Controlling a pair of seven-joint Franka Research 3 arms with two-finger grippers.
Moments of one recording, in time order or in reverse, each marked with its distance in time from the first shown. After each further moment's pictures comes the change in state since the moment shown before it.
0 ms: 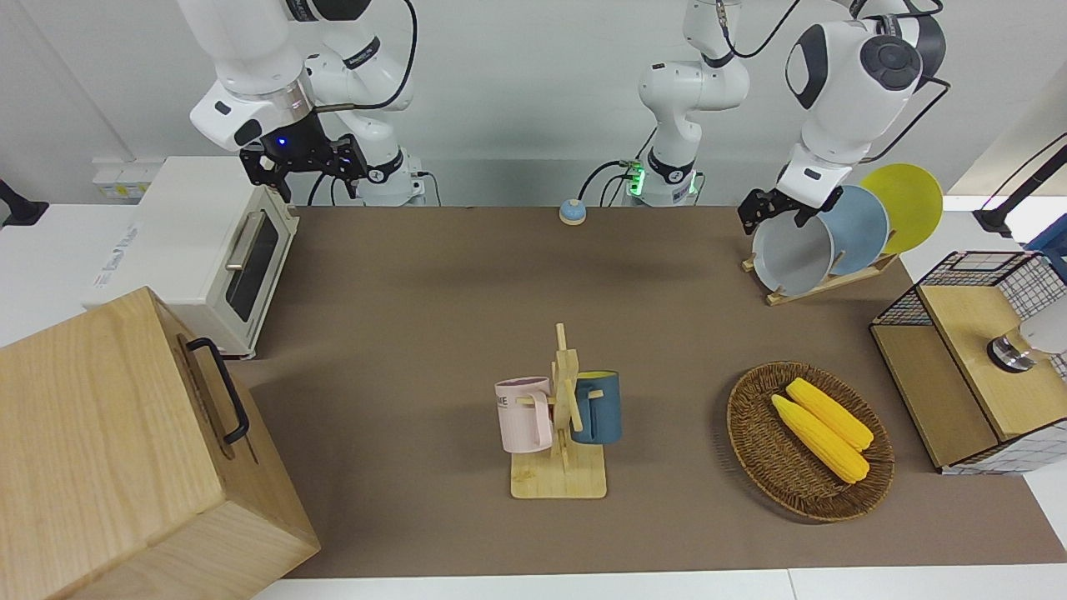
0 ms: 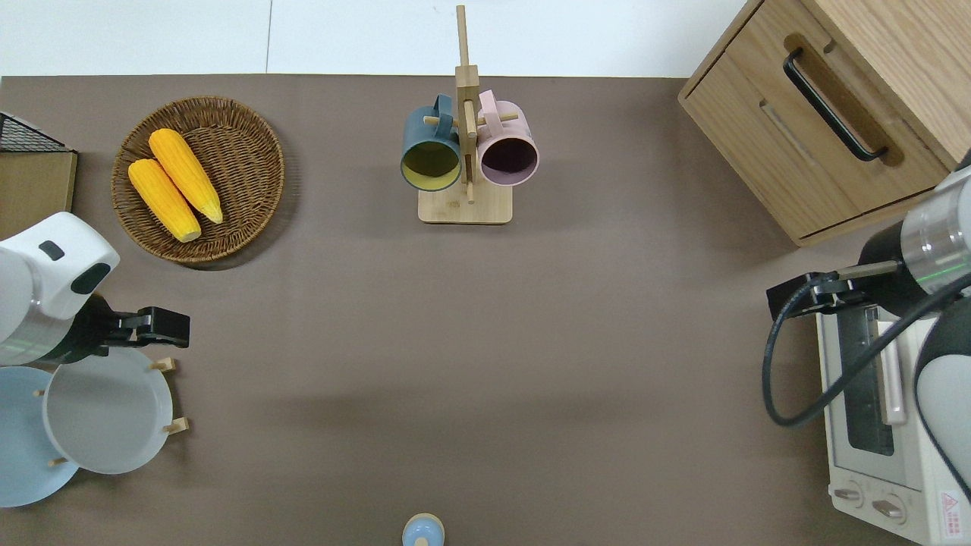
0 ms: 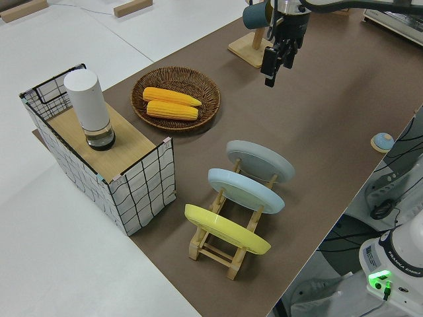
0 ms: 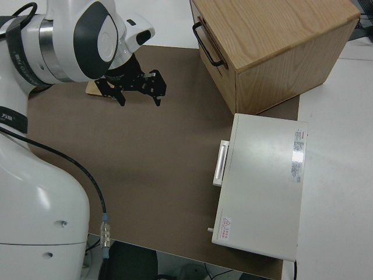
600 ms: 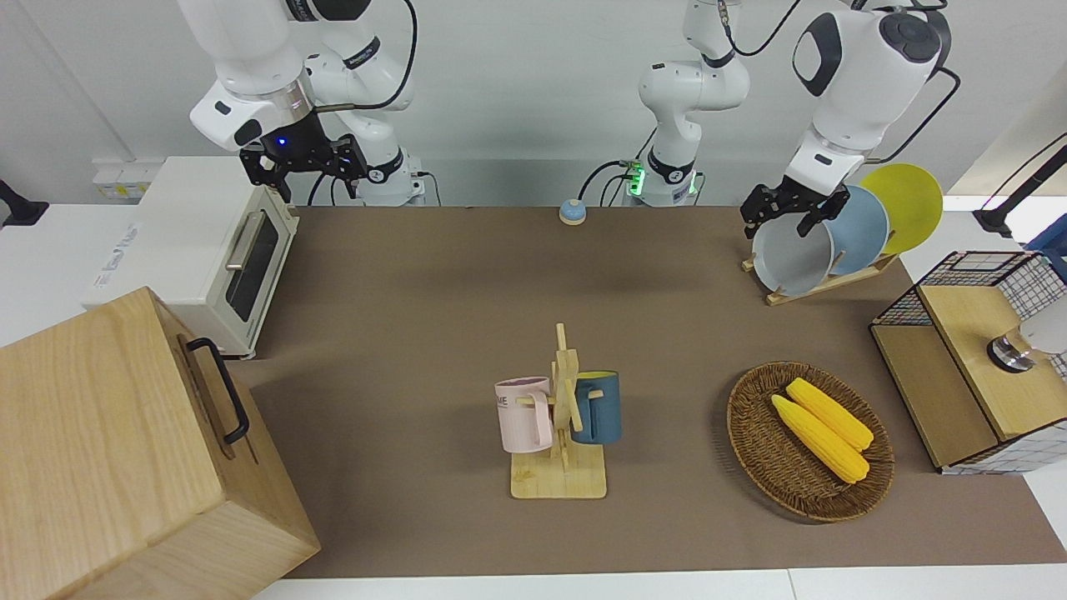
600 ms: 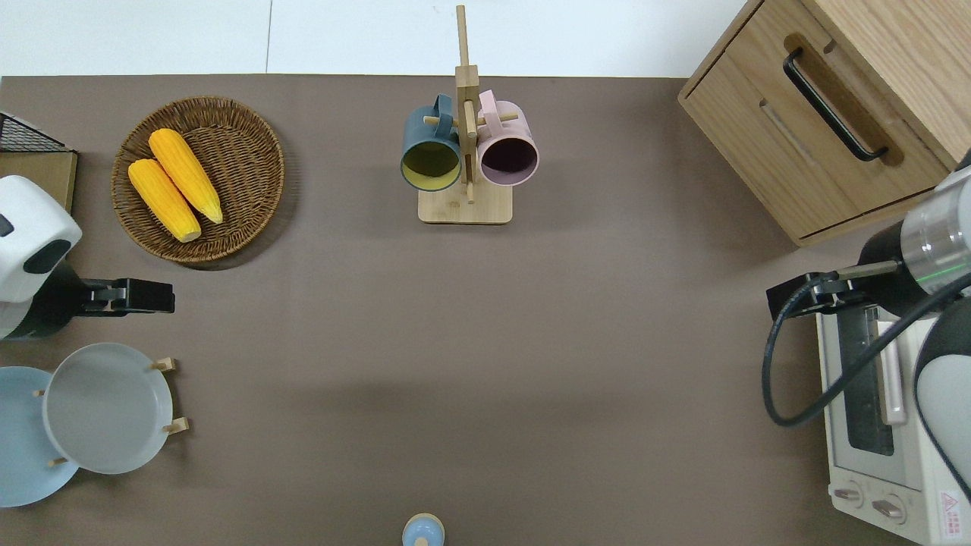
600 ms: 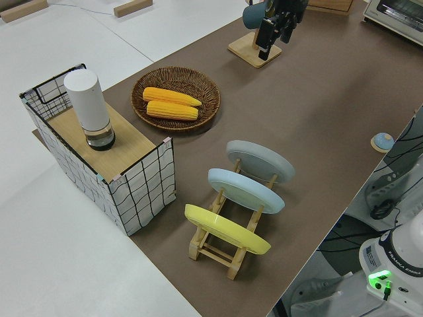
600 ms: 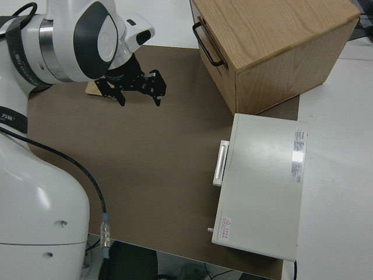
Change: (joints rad) left arm -0.002 -0.004 -0.011 0.102 -0.013 0.039 0.045; right arm 0.000 0.000 0.000 0.000 0.000 0.000 0.000
